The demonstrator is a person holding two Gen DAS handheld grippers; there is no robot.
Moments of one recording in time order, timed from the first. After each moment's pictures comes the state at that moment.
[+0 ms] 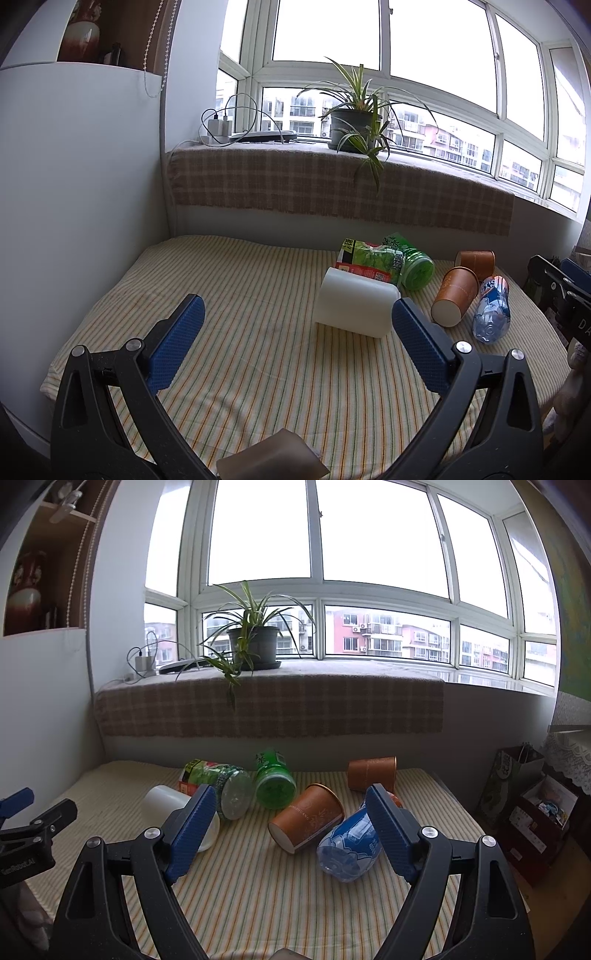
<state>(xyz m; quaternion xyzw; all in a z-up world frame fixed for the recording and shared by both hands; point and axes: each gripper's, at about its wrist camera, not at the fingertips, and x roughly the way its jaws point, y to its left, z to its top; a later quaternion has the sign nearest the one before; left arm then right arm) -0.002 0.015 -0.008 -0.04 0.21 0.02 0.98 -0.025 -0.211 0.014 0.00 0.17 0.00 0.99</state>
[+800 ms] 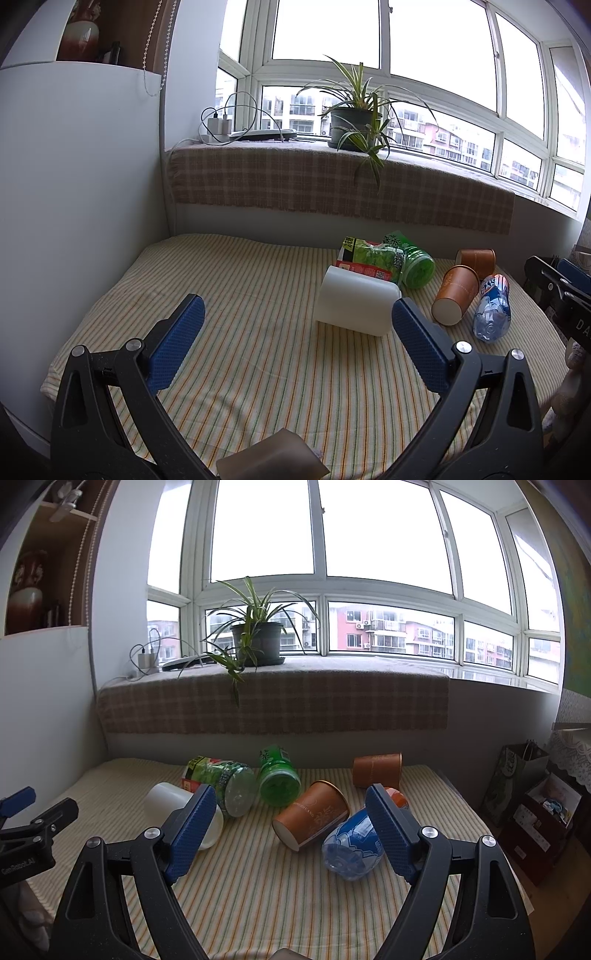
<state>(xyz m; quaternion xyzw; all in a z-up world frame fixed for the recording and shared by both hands) -0.001 0.015 -0.012 -0.04 0.21 0.02 0.98 -0.022 -0.210 0.012 0.00 0.17 0.00 0.98</state>
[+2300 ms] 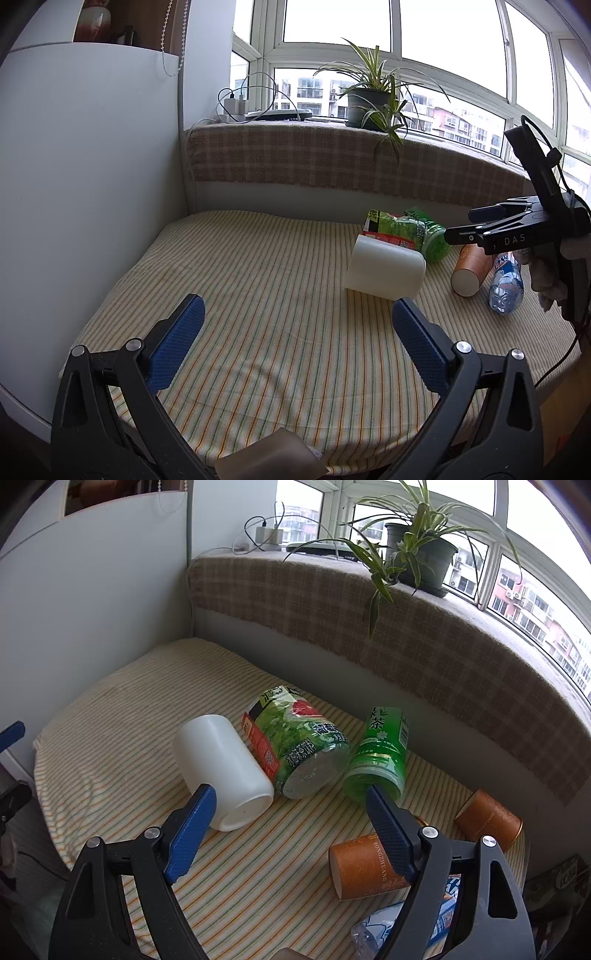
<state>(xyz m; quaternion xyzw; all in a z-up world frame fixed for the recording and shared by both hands) -0.022 0.042 -0.023 -0.04 0.26 0.04 0.96 0.131 -0.155 -0.004 -0.17 0.38 0.27 0.87</state>
